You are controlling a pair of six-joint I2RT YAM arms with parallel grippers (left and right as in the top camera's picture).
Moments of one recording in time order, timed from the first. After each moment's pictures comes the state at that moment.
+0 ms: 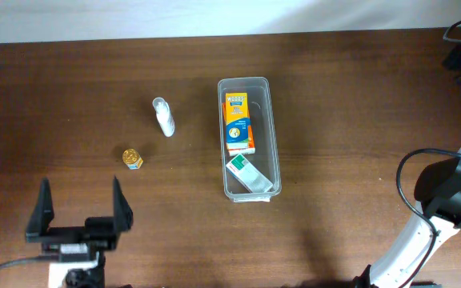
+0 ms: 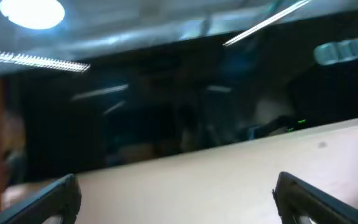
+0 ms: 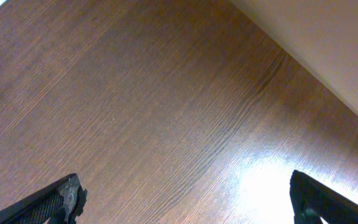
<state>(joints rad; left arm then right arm) 0.24 0.05 0.23 0.46 0.28 0.01 -0.44 2.20 2.45 -1.35 0.33 0.33</state>
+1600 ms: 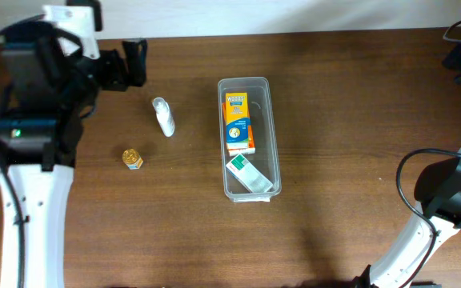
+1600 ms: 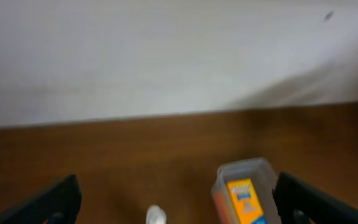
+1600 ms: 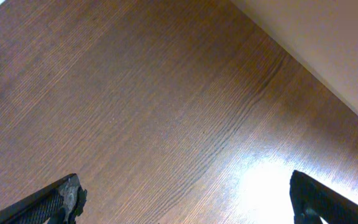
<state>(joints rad) -0.04 1.45 1.71 -0.72 0.20 -0.07 -0.44 2.20 2.45 -1.35 0.33 0.33</state>
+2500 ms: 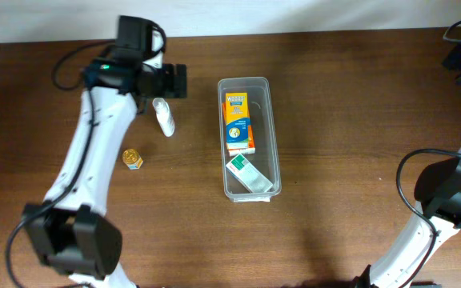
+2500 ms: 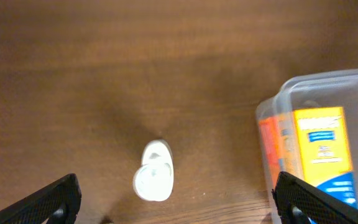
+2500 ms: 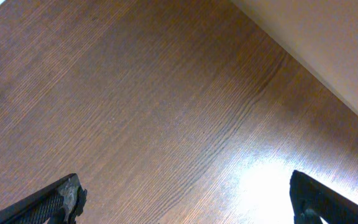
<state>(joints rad) -0.20 1.87 1.80 -0.93 -0.04 -0.11 -0.44 2.20 2.45 -1.35 0.33 0.33</state>
